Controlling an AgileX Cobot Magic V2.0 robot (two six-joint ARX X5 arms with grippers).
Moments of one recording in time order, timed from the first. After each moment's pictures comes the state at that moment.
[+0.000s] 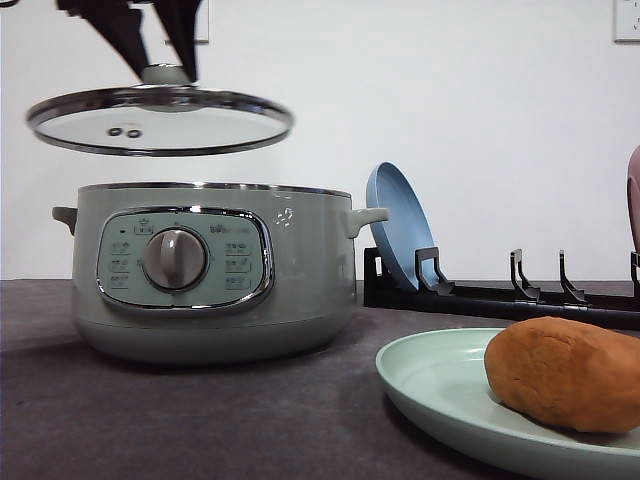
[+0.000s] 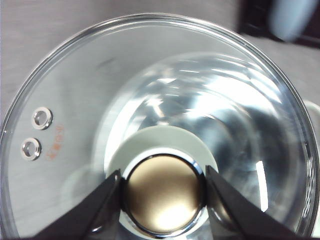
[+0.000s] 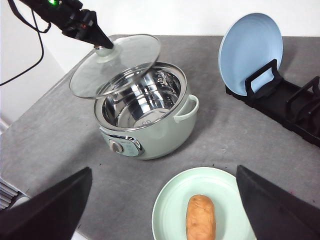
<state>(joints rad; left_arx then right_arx) -0.36 1.90 2.25 -1.39 0.06 -0.04 0.66 0.58 1.34 -1.14 0.00 0.36</state>
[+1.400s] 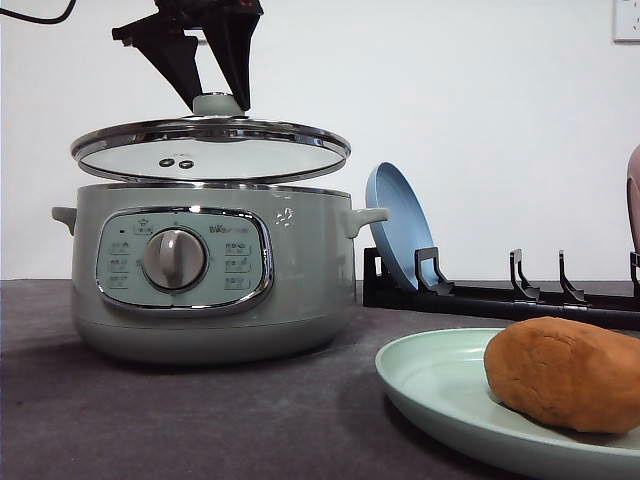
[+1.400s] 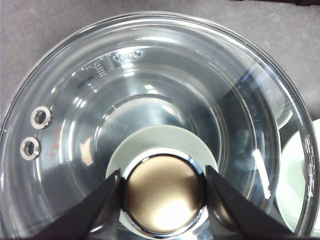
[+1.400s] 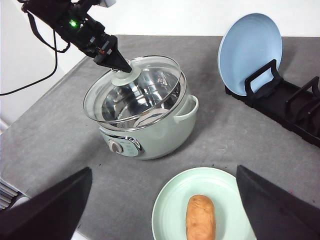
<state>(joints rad) -0.48 1.90 2.12 -1.31 0.06 -0.04 0.66 0.58 1.34 -1.14 0.00 0.36</state>
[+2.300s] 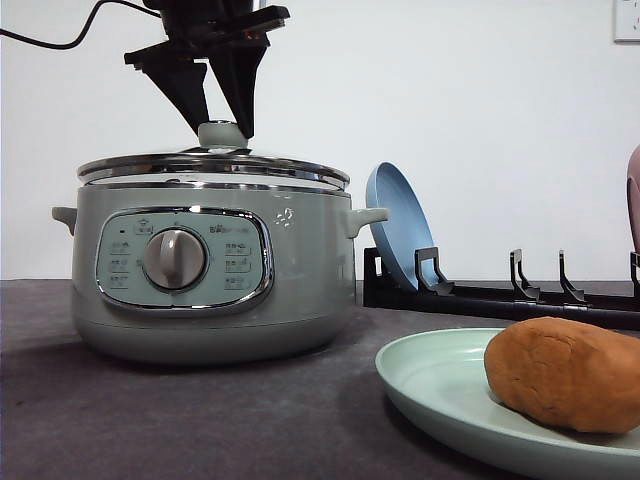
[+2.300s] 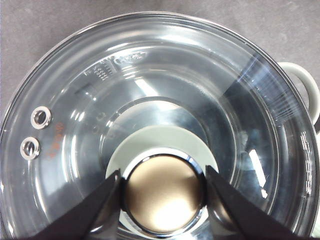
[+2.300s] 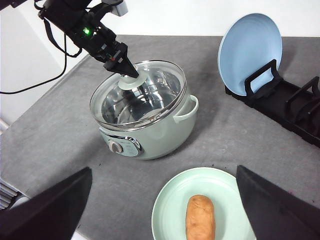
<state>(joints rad) -0.48 1.95 2.11 -1.29 0.03 0.00 0.66 0.58 1.34 -1.14 0.00 0.36</state>
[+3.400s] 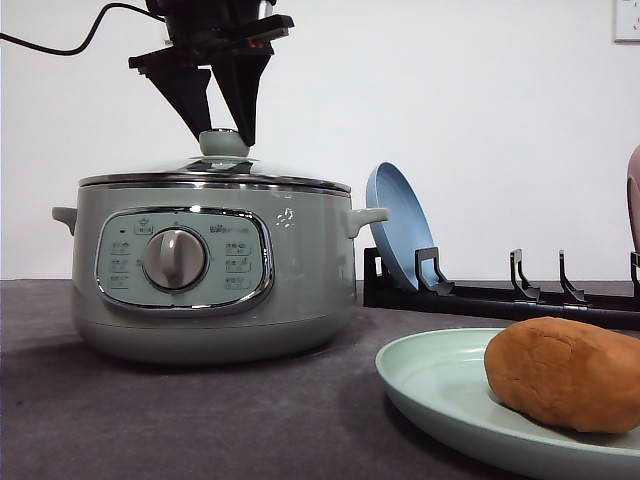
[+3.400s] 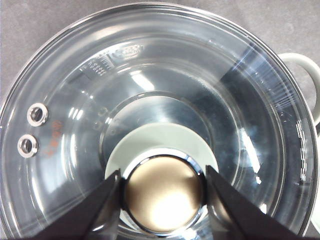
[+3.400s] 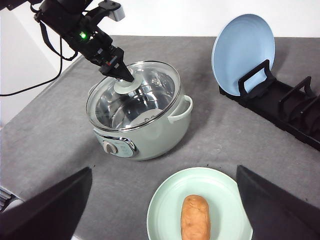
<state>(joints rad) -0.49 1.97 2.11 -1.30 0.01 0.01 0.66 0.58 1.34 -1.14 0.03 0.36</state>
